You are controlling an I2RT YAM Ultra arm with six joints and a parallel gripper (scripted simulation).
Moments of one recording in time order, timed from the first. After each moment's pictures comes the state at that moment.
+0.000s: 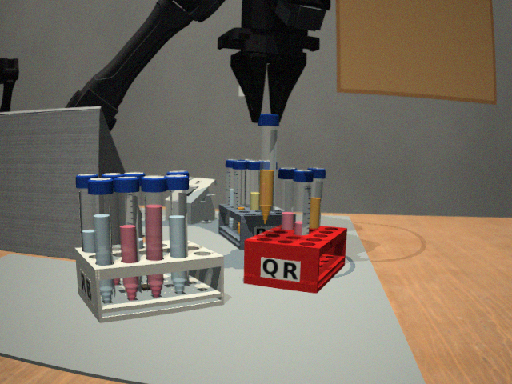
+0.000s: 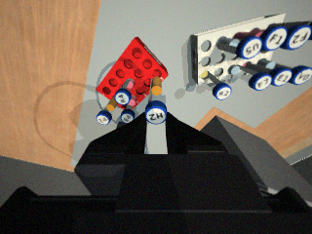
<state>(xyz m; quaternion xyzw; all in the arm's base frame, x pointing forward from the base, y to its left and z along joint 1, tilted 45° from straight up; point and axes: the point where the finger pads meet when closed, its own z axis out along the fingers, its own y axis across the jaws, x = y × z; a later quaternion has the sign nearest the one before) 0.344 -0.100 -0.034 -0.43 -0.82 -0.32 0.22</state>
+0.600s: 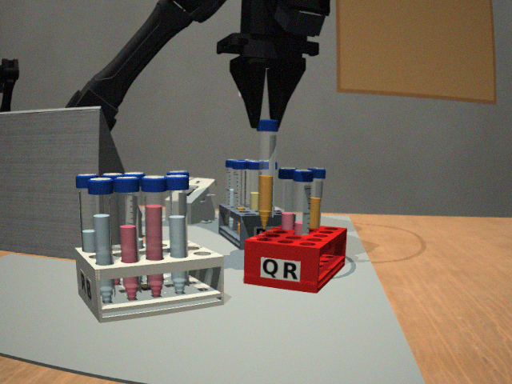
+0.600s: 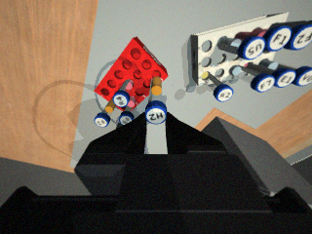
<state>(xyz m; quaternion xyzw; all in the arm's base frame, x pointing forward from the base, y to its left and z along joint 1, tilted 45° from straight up) 0.343 -0.096 -0.039 -0.43 -0.81 -0.32 0.22</state>
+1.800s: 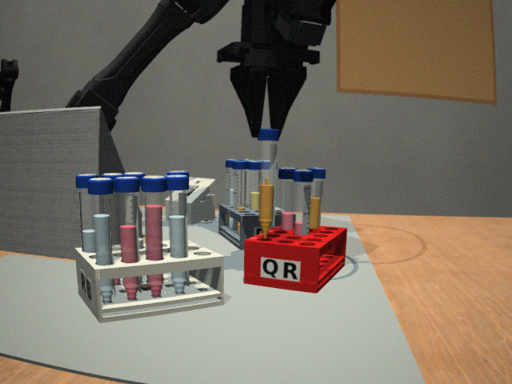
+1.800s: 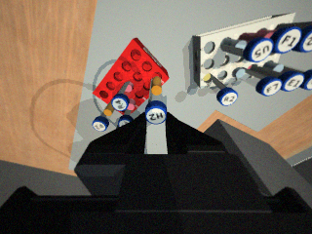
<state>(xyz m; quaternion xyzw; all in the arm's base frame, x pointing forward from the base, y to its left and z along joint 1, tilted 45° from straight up) 0.343 -0.089 -0.046 -0.43 -0.82 -0.32 0.22</state>
